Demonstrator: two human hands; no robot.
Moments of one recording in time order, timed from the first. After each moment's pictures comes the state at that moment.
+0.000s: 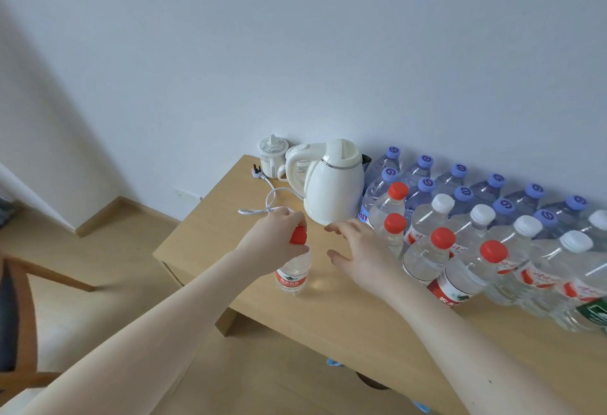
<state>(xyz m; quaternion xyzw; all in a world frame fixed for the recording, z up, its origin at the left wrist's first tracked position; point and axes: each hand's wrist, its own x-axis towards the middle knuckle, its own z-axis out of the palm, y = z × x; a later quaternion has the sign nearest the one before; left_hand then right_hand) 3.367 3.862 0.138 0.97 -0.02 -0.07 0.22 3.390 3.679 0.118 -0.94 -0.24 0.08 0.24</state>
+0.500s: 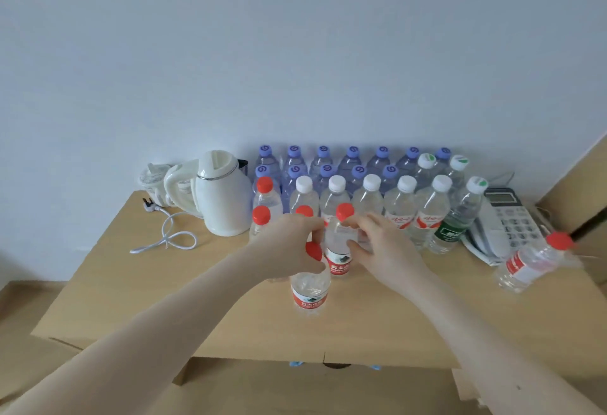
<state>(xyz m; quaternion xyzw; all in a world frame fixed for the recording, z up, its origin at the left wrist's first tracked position) 3.368 3.670 0.183 0.94 -0.24 -0.12 0.19 3.340 3.482 0.144 -0.96 -0.09 -0.04 0.27</state>
